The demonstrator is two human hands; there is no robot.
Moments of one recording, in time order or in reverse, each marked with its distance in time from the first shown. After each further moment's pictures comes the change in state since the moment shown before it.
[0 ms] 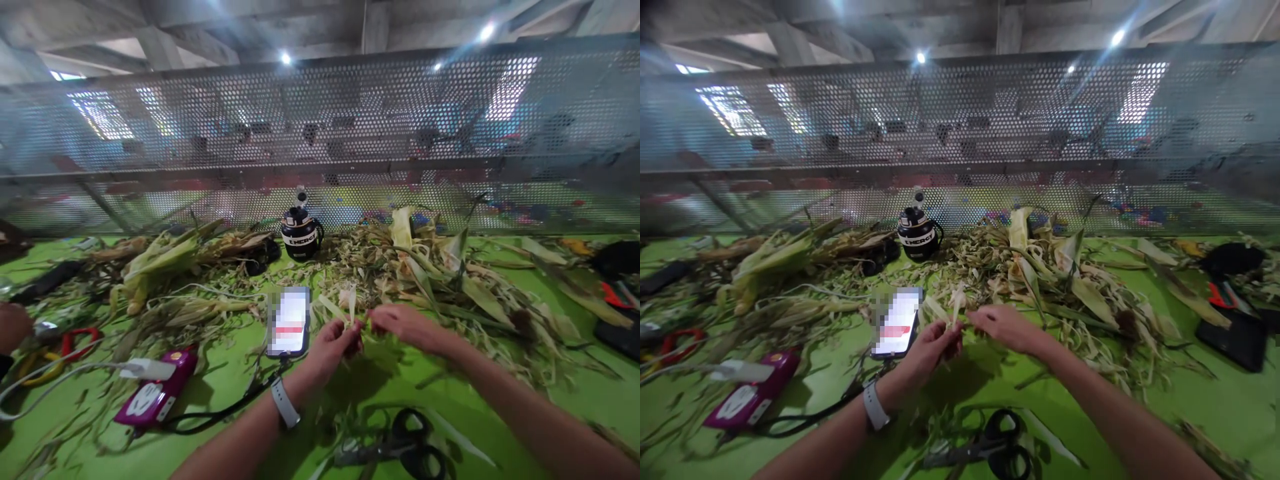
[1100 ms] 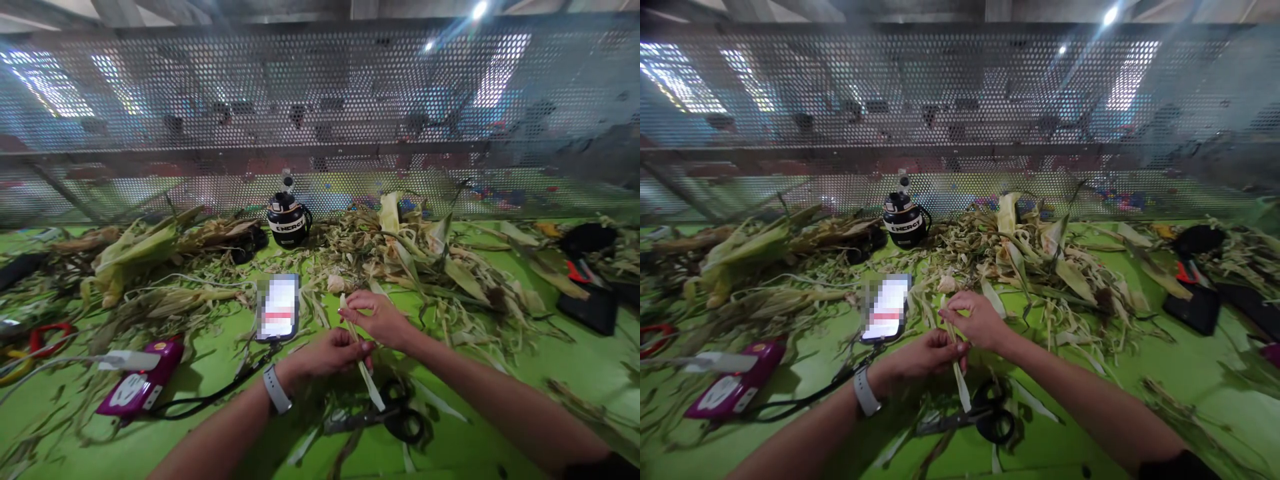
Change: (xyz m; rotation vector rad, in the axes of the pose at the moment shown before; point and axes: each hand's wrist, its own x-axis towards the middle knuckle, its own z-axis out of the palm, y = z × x) left_hand -0.021 0.017 0.003 0.440 -0.576 -0.182; right_hand 0.003 -0.015 0.042 0.031 0.275 -0.129
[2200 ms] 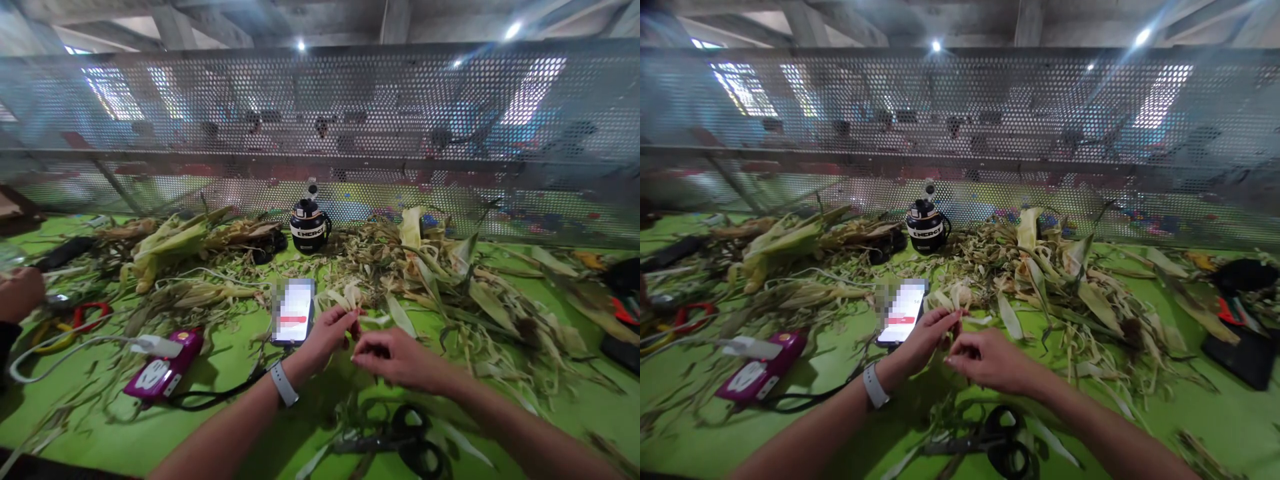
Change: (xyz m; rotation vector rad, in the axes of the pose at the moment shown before) left_hand 0.013 -0.007 -0.017 -0.455 0.597 0.159; right_hand -0.017 -0.022 -0.009 0.040 -0.401 0.065
